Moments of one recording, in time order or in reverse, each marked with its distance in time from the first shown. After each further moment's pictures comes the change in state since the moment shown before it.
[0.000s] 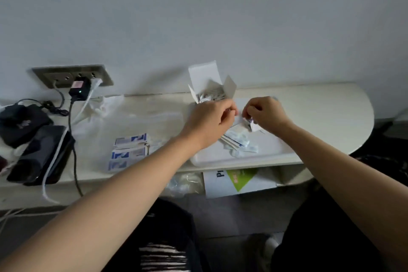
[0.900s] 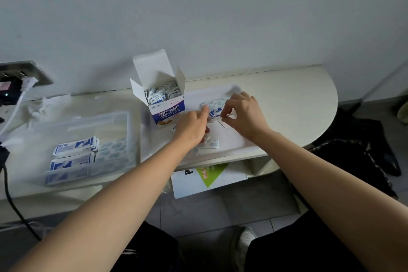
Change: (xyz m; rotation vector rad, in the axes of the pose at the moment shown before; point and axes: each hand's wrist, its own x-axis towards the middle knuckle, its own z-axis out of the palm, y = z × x) left_hand 0.028 0.012 0.106 -0.364 -0.212 -0.701; right_hand -0.001 0.081 -0.010 -0.304 0.133 -0.272
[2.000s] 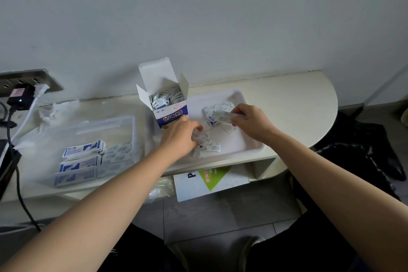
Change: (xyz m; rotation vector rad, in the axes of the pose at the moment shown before) left_hand -0.007 -0.026 -0.030 0.631 -0.028 0.245; right_hand -0.004 0.002 -0.018 0.339 -0.223 0.368
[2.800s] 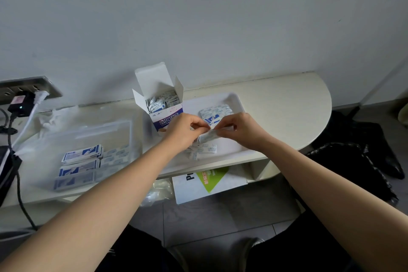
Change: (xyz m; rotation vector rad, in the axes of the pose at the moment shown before) left_hand 0.002 0.023 -0.016 -0.437 0.037 0.011; right_hand -0.016 -0.001 0.008 0.083 -0.085 -0.230
